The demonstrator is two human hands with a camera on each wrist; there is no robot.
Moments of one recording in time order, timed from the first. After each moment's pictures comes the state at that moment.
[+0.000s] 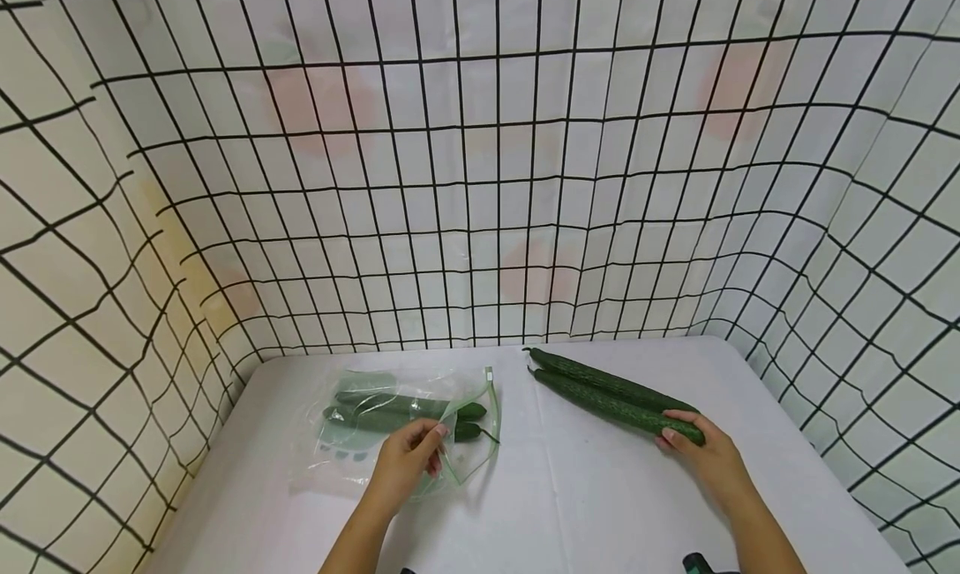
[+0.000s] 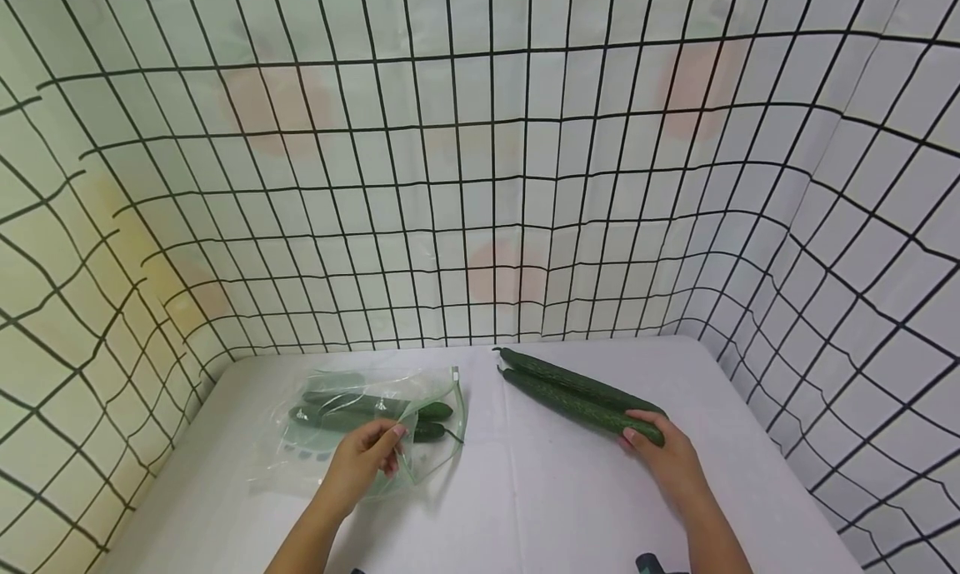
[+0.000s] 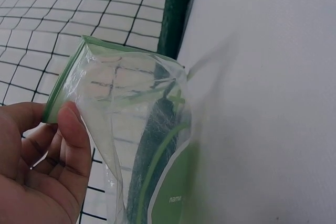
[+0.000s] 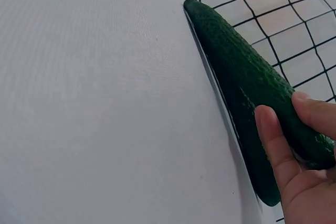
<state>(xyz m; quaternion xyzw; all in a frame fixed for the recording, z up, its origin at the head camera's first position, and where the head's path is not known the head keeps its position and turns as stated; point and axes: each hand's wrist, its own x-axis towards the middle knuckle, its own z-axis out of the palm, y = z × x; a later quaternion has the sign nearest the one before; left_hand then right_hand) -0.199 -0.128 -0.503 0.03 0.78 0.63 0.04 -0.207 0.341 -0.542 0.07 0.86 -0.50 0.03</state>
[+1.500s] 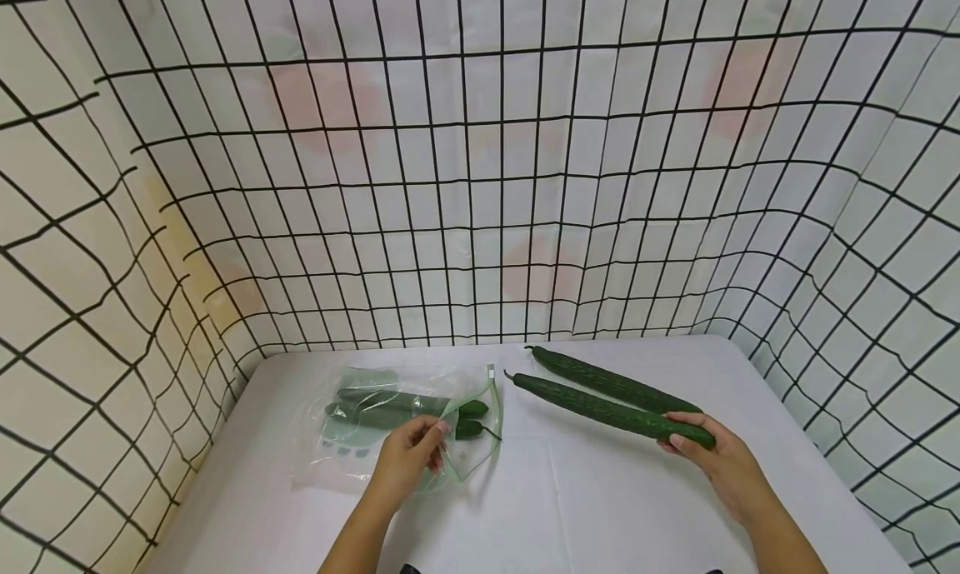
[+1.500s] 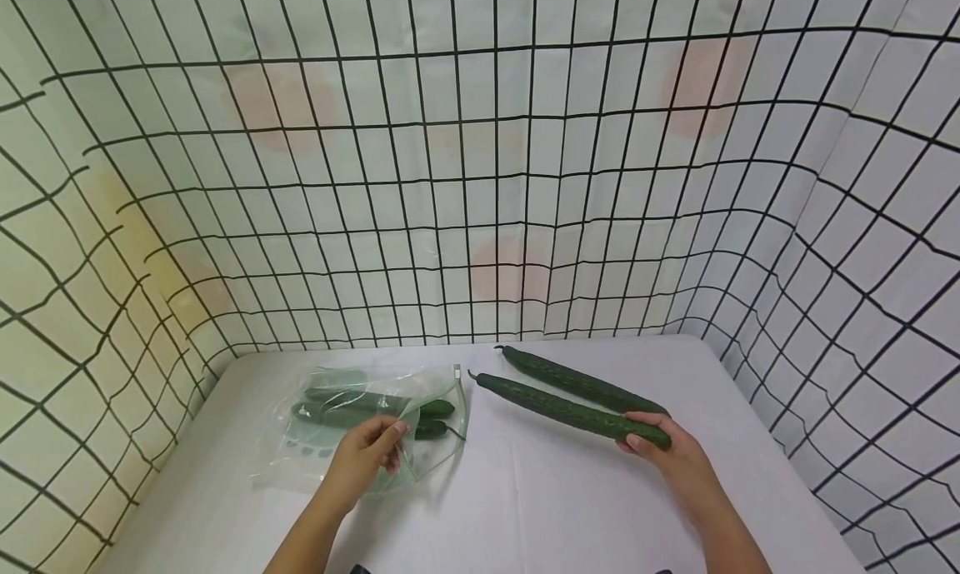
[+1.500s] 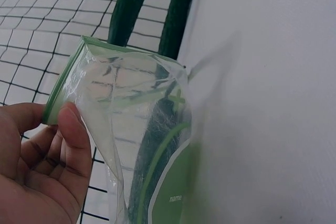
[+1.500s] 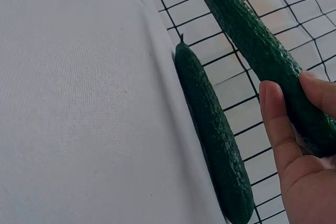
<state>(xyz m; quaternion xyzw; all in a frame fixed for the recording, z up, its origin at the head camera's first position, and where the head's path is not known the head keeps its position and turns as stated) -0.200 -0.127 -0.503 0.02 0.77 0.63 0.03 -0.186 0.339 -0.522 -0.08 0.72 -0.69 0.03</state>
